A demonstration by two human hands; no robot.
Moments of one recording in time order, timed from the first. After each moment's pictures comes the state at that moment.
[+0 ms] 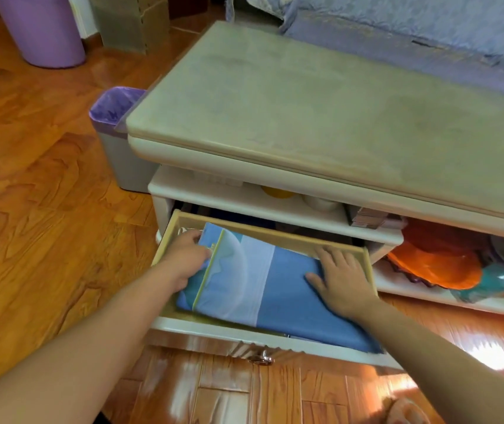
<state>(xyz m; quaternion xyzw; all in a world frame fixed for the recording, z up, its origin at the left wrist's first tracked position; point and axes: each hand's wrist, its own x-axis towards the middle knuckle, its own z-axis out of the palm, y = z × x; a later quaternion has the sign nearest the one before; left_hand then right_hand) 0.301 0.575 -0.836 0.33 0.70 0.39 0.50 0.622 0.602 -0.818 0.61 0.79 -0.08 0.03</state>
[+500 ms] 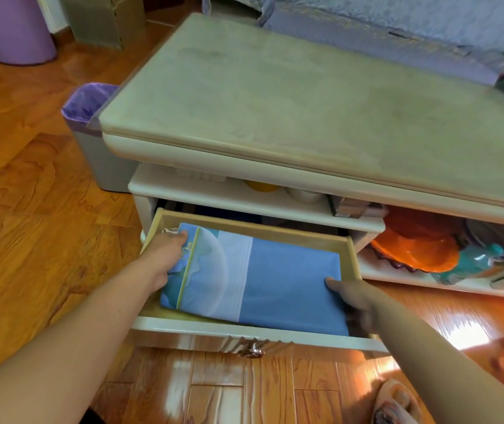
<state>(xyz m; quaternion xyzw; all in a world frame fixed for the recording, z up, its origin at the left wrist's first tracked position) 0.293 0.580 -0.836 0.20 0.68 0.43 0.56 0.646 0.569 -0.796 0.79 0.27 -0.54 -0.12</state>
